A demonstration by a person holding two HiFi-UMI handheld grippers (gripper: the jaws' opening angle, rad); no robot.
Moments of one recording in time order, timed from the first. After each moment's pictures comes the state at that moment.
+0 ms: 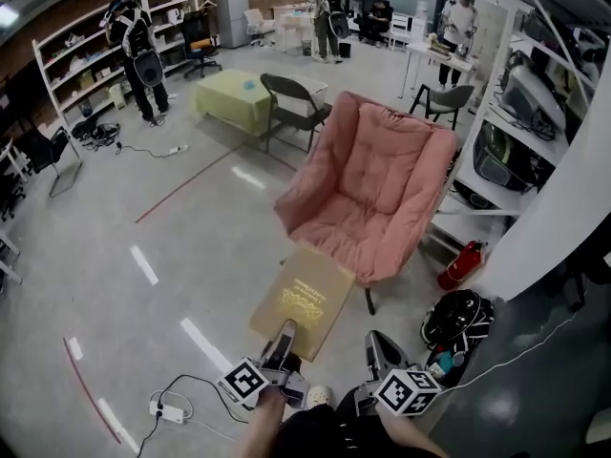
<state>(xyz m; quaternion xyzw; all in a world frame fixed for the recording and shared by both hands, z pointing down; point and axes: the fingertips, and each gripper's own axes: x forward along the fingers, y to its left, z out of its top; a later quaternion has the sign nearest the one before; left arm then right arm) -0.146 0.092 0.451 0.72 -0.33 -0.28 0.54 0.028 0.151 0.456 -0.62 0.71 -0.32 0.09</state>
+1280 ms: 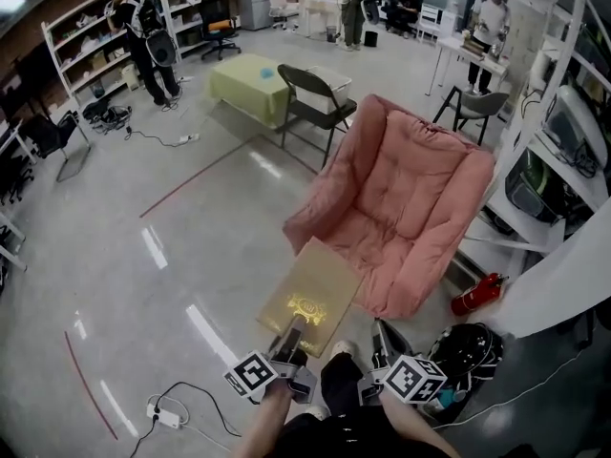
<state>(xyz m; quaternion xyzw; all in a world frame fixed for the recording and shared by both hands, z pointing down) -0.111 -0.090 0.481 0.70 -0.39 -0.24 0.54 0.068 -0.057 0.473 -0.59 0.71 -0.38 0.09</state>
